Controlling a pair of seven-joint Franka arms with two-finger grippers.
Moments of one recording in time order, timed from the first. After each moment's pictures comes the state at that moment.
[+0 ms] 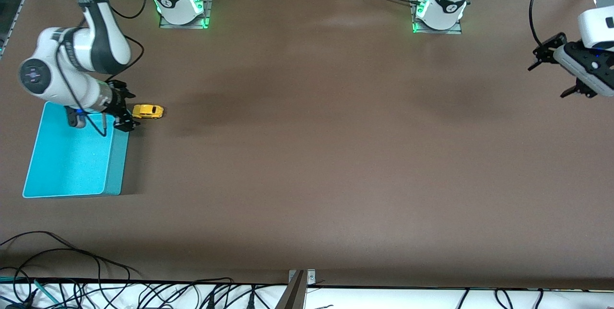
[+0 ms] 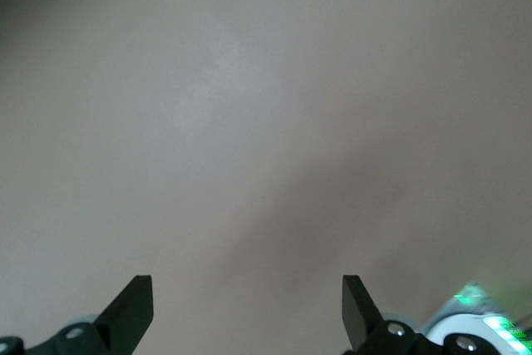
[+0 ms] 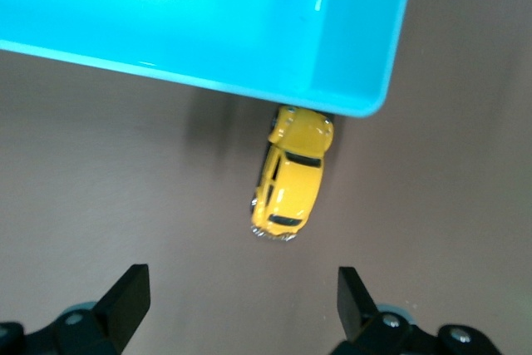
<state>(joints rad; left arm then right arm) -0.02 -0.11 0.09 -1.80 -0.01 1.63 0.80 -0.03 0.16 -0.02 -2.27 -0.01 2.27 1.31</state>
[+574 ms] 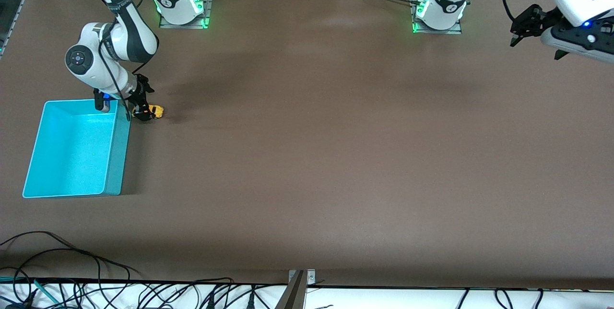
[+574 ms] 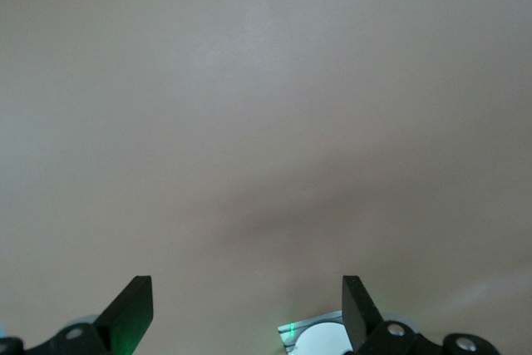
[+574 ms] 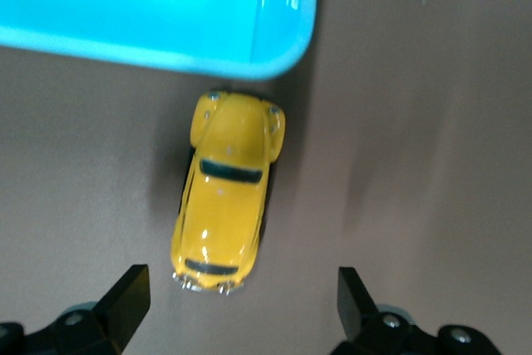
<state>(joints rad) -0.02 -0.14 -0.05 -1.67 0.04 1.42 0.22 -0.03 0.16 -0.04 -2.53 -0.06 2.62 1.36</state>
